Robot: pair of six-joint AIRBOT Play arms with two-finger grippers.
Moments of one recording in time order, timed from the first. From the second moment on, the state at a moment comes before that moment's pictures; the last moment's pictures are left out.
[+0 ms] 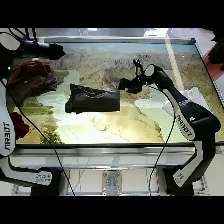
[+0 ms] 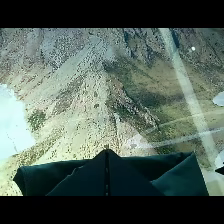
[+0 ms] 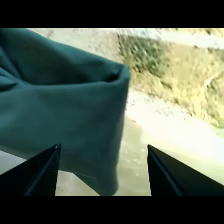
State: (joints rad) left arm 0.01 -1.54 1.83 1.06 -1.07 -1.26; right arm 0.25 -1.84 1.64 -1.04 1.09 1.65
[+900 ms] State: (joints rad) left arm 0.01 -1.54 1.83 1.06 -1.08 -1.23; right arm 0.29 -2.01 1.61 -0.38 0.92 1.32
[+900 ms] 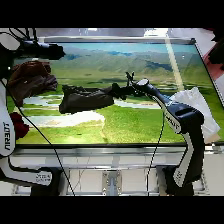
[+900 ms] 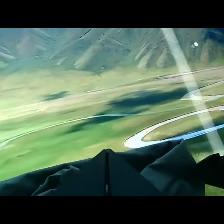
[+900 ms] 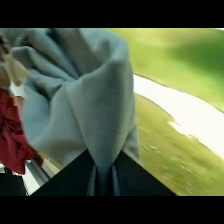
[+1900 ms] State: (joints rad) left arm 0.01 -1.54 1.83 1.03 -1.12 -1.23; right arm -0.50 -1.47 1.71 -1.42 1.63 1.60
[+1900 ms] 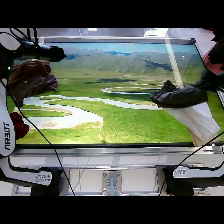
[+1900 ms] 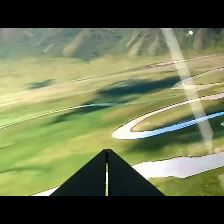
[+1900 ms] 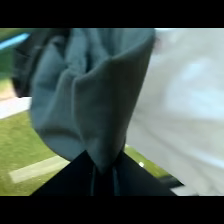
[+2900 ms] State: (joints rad) left arm -0.04 -1.54 1.83 0.94 -1.11 -1.23; right arm -0.58 -1.35 1.35 -1.74 1.37 1.70
